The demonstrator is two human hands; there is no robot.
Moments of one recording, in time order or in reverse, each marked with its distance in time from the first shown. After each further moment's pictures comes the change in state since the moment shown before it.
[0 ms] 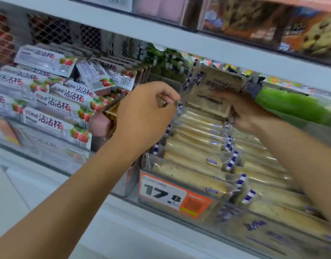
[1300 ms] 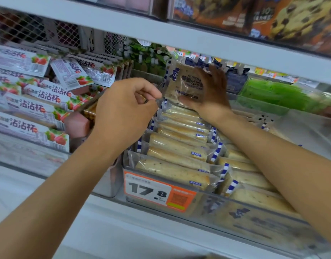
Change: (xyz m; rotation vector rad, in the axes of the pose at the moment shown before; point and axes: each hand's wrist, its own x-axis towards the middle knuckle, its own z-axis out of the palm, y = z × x) left_hand 0.000 -0.002 0.002 0.003 0.010 -0.001; right_hand 0.000 0.018 0.012 -0.995 0.143 -0.402
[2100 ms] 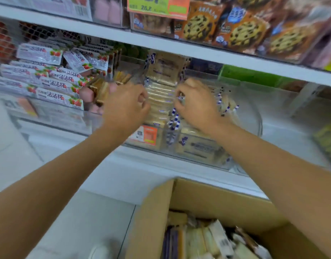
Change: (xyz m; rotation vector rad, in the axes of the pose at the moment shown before) left_hand -0.073 0.058 0.004 0.459 -0.047 0.087; right_hand -0.136 -0.032 -0.094 -0.077 -0.006 -0.230
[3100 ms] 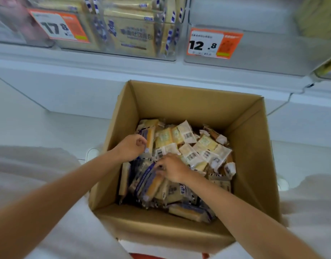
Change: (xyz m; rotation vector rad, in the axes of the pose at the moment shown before) left_hand -0.298 0.087 0.091 -0.234 -1.090 -0.639; right_hand -0.431 -0.015 0.062 0.564 -1.081 0.295
